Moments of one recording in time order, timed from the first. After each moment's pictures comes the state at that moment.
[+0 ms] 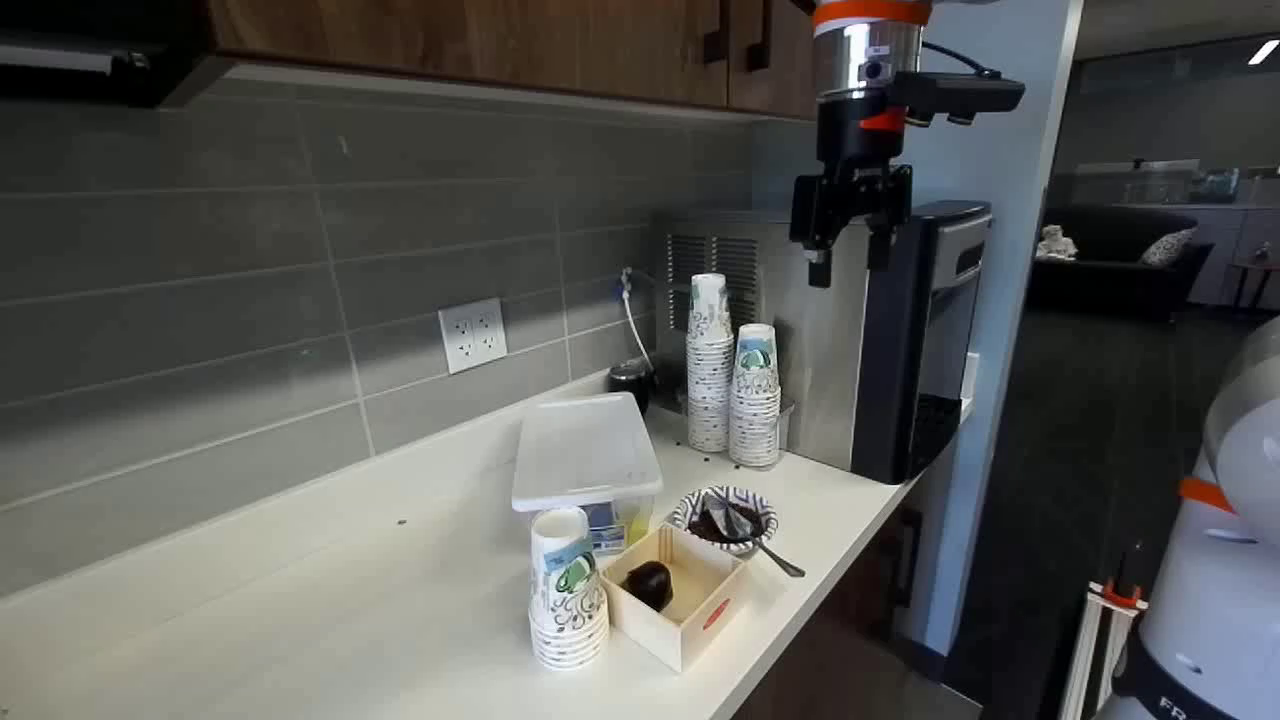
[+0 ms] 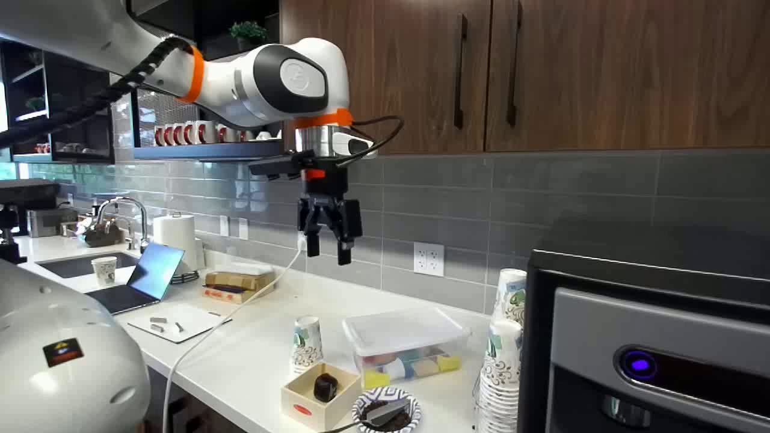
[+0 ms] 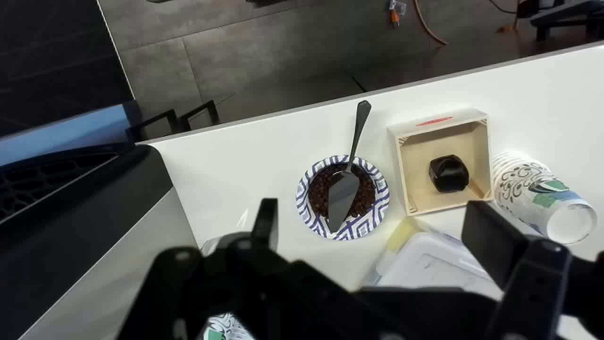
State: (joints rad) arm -0.10 -0.78 0.01 -2.50 -0.06 1.74 0.12
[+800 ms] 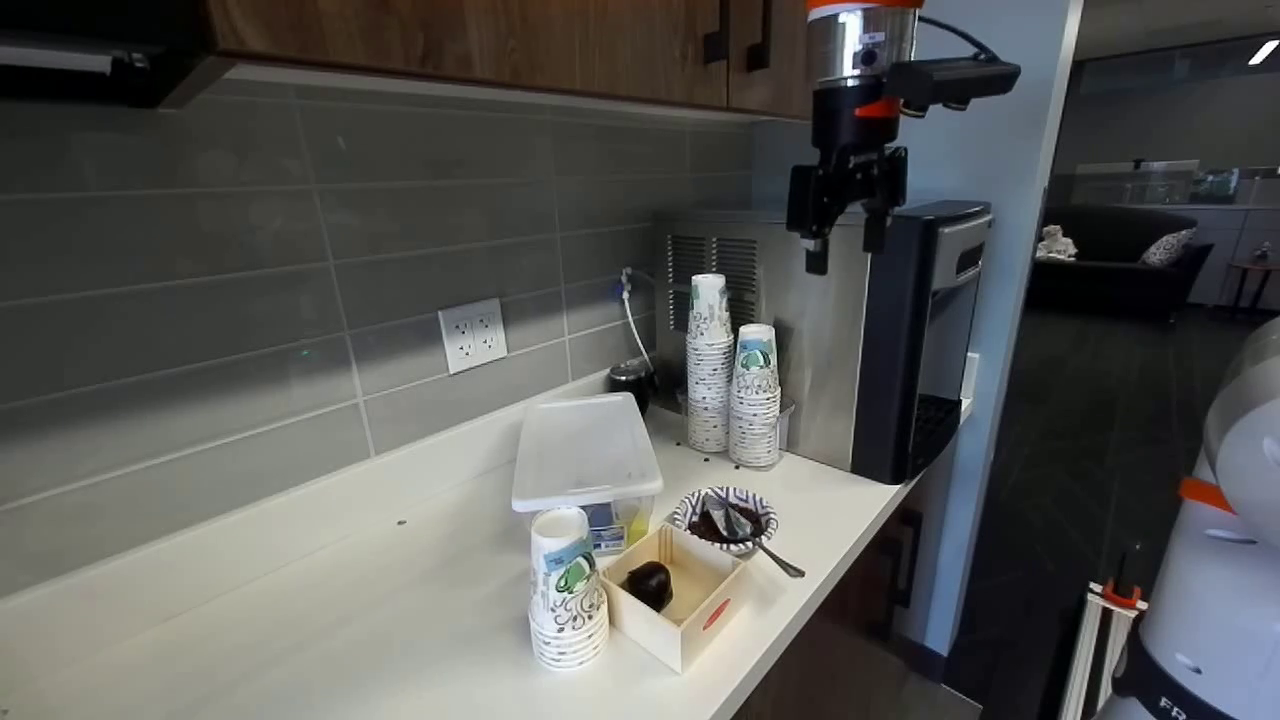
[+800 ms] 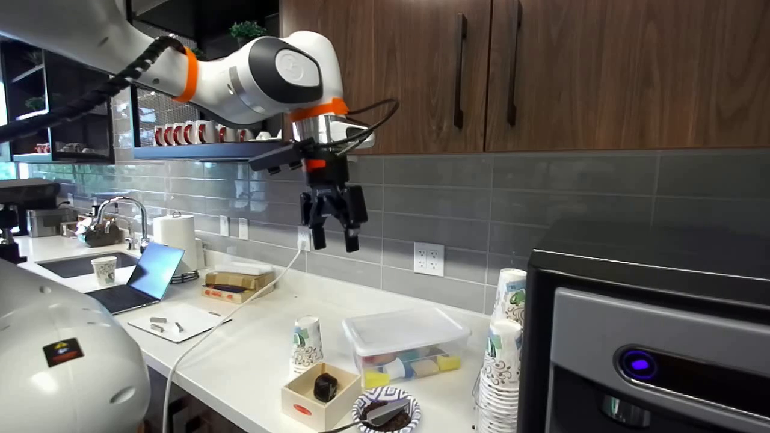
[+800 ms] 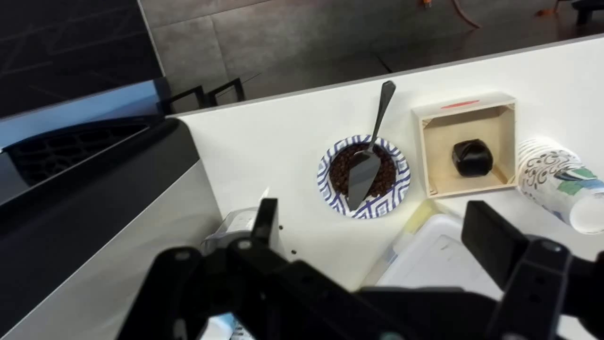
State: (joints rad) arm -0.10 -0.78 0.04 -2.47 -0.13 1.75 0.13
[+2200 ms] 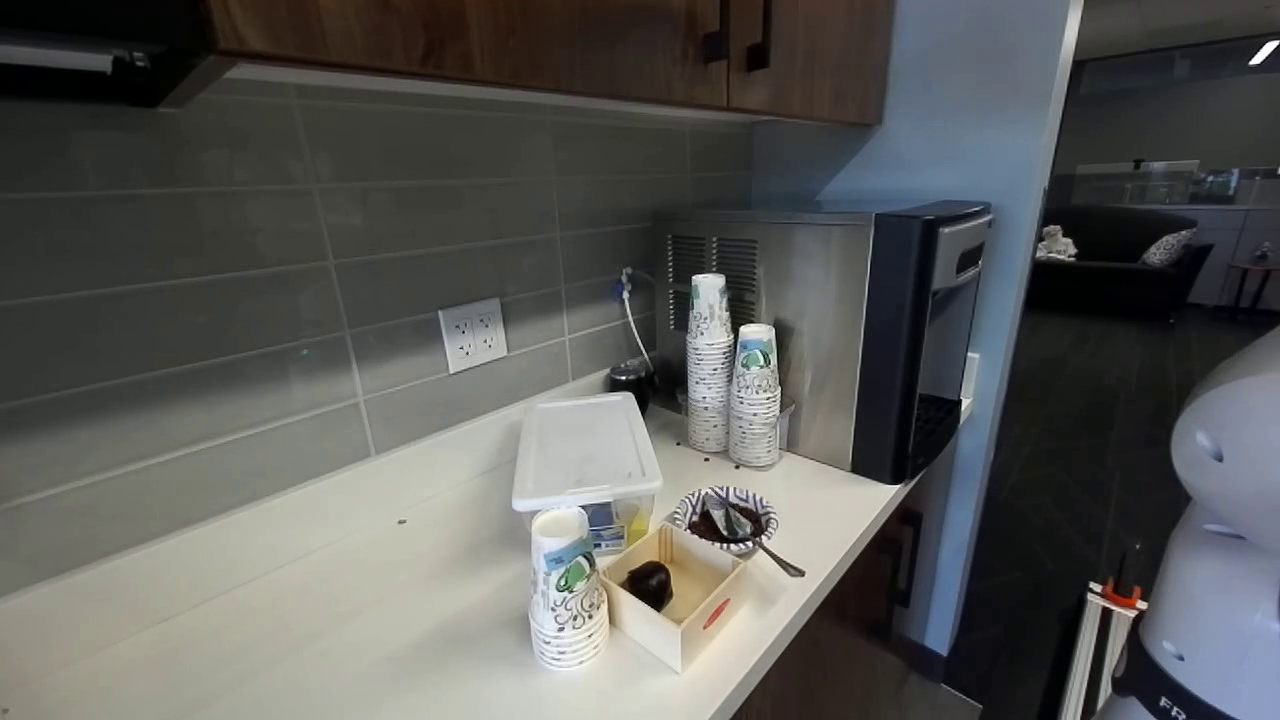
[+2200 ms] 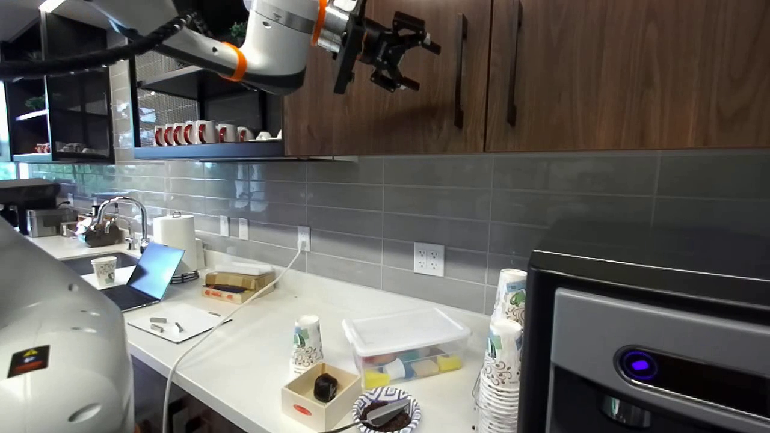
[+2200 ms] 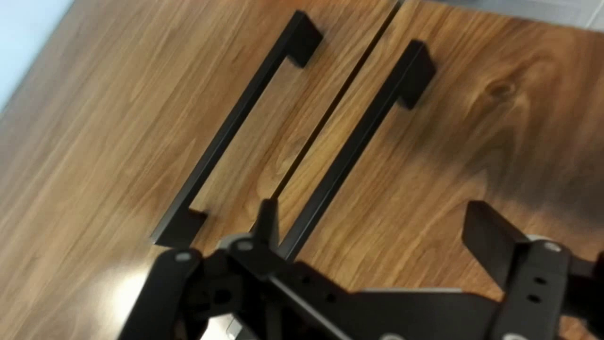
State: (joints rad) arm -0.28 -0.55 0.20 -1.99 -0.94 2.36 0.50
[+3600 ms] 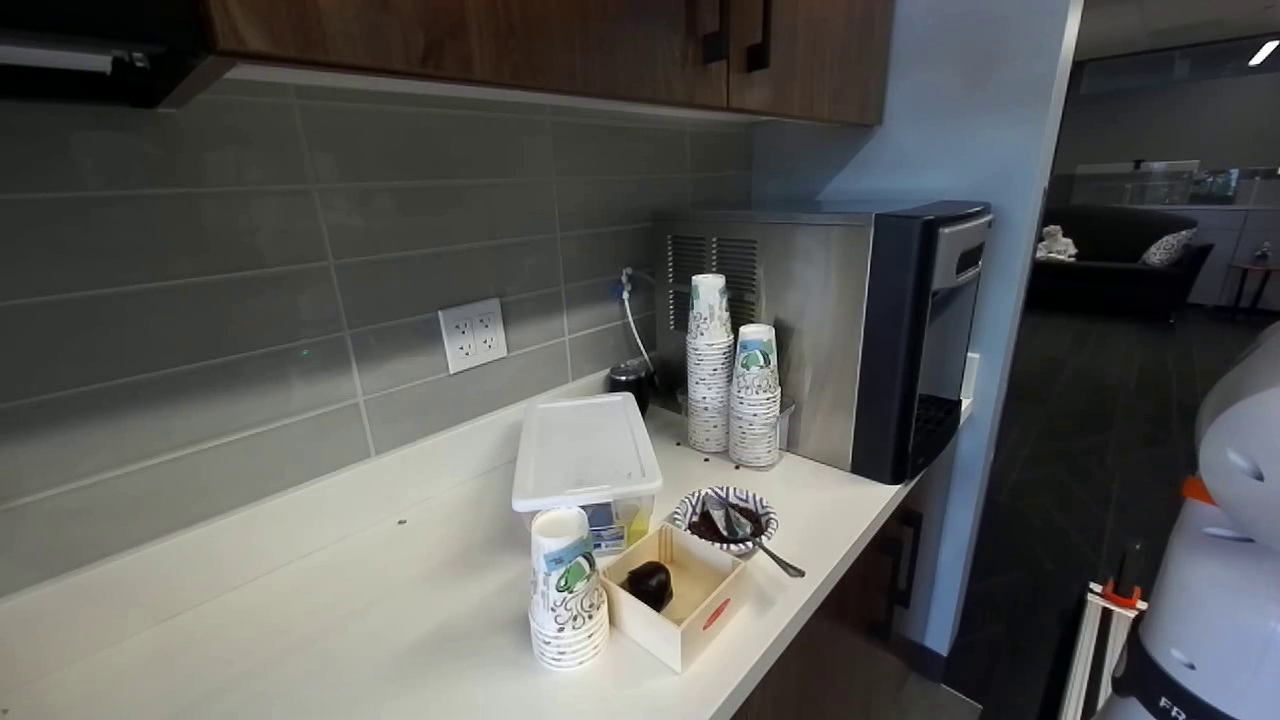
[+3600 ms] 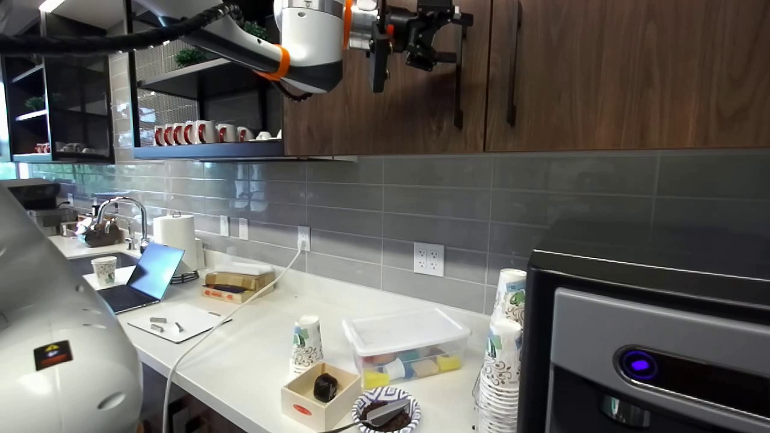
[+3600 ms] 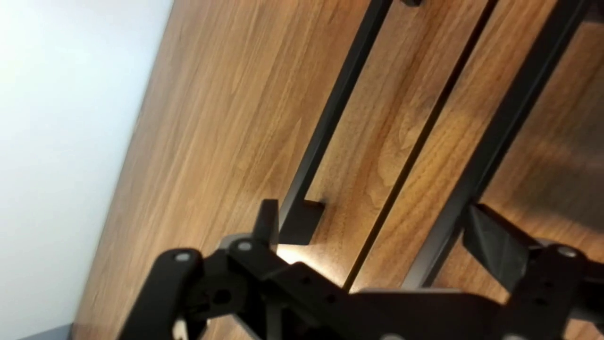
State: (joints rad) arm -0.16 -0.45 0.07 -1.89 -1.34 2.27 0.94
